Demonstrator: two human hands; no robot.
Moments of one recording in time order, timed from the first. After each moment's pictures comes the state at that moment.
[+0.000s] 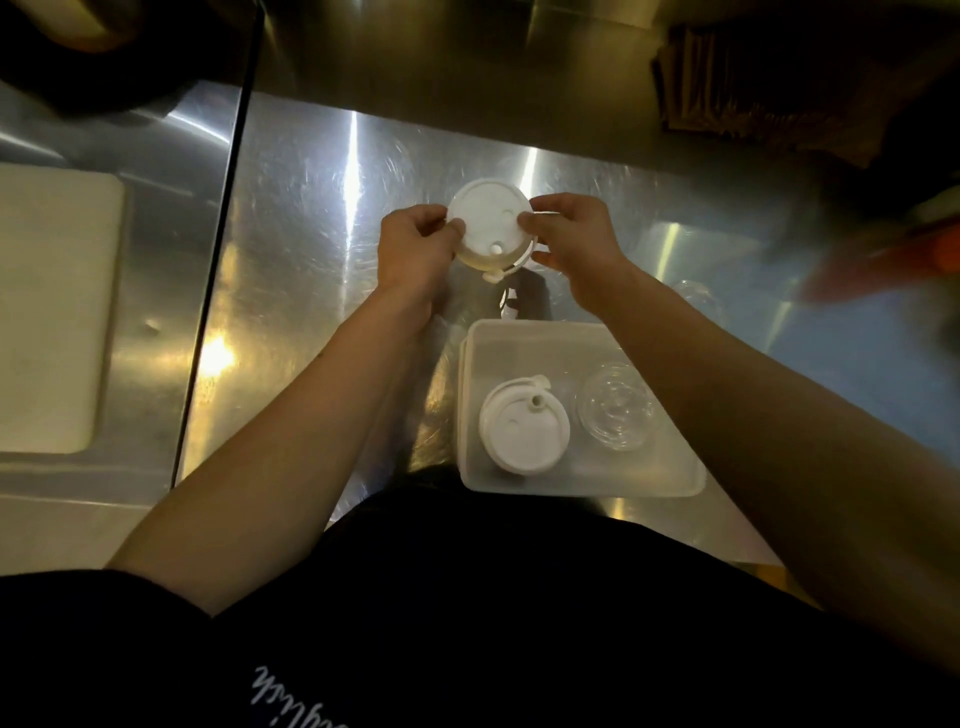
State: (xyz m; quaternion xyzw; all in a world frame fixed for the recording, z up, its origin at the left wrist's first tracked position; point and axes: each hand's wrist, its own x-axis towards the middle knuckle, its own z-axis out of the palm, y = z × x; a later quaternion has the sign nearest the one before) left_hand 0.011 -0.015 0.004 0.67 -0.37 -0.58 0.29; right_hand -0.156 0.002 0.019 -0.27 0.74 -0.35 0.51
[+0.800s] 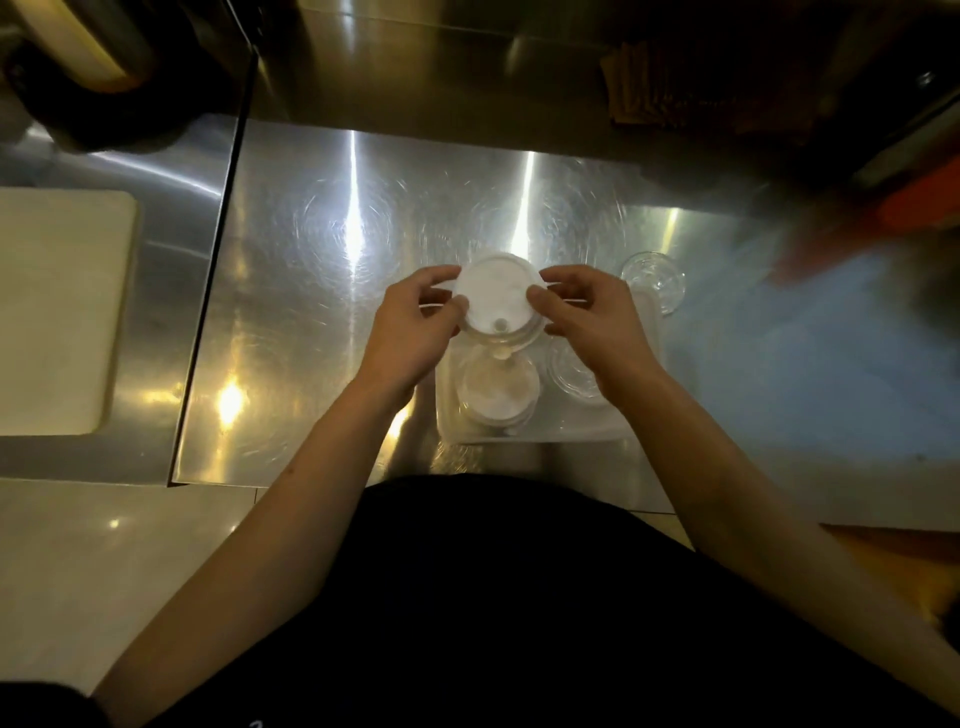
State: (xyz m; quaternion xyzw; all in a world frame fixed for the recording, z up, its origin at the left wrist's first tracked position) left_hand 0.019 0.114 0.060 0.60 -0.51 -0.57 0.25; right_hand -0.166 0.160 0.066 -0.33 0.72 -0.39 0.46
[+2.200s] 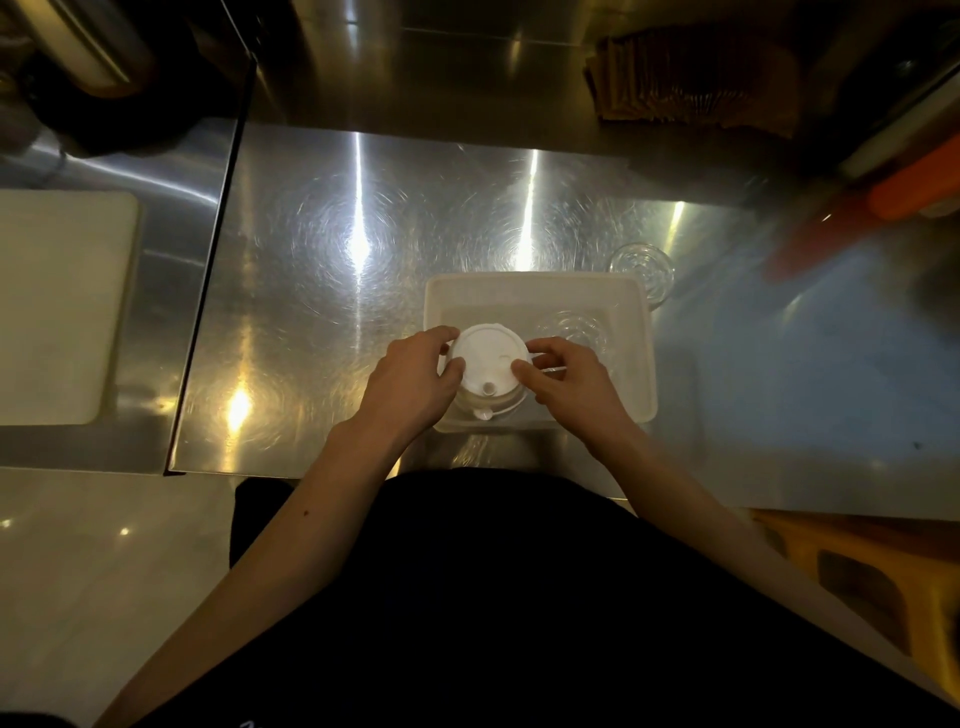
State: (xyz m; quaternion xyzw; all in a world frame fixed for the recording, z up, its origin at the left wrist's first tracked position) left_hand 0.023 0.166 0.053 0.59 -0.71 -0.38 0.03; right_hand -0.158 0.225 0.038 -0.38 0.75 -0.27 0.48
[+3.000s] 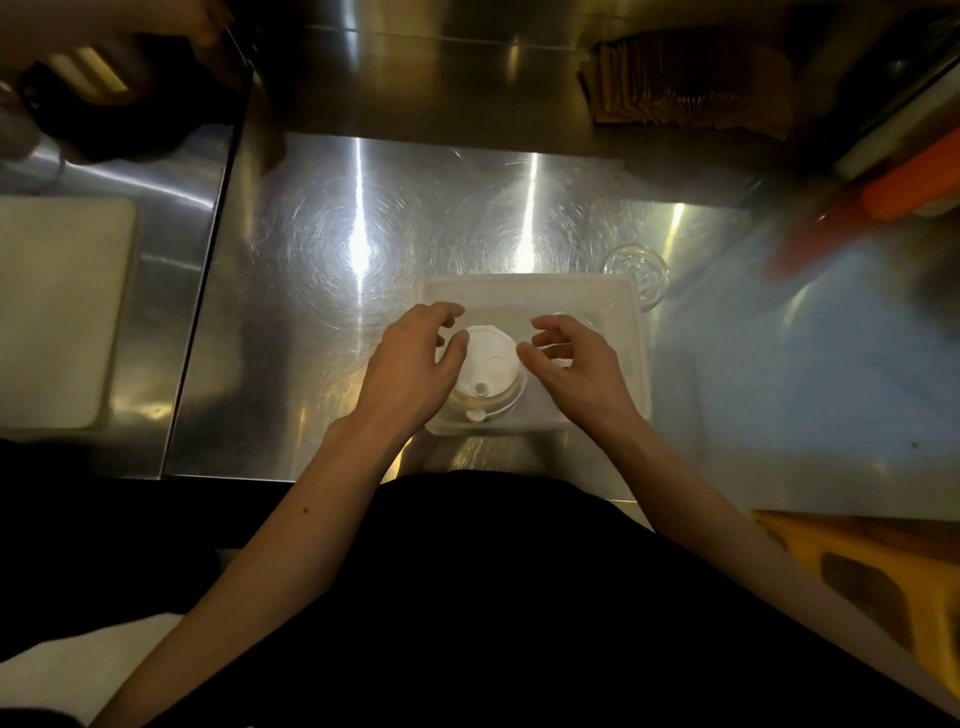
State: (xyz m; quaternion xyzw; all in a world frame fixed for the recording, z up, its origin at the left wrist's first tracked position) left_hand 0.011 0.163 0.061 0.57 -0.73 -0.35 0.13; right_hand -0.168 0.222 0.046 -0.42 0.75 -0.31 0.40
